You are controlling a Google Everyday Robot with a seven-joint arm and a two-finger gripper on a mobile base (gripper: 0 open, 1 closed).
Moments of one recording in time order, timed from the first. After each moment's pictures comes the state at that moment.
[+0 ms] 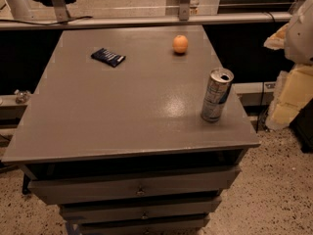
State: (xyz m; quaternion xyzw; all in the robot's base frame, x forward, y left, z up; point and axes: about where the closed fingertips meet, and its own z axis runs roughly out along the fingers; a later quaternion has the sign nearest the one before) arm 0.438 -0.217 0.976 -0.60 0.78 -0.03 0.16
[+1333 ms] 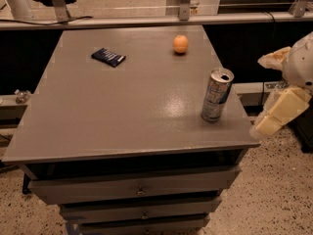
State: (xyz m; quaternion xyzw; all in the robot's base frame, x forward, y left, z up) arm 0.444 -0.208 0.939 -0.56 0.78 0.07 0.26
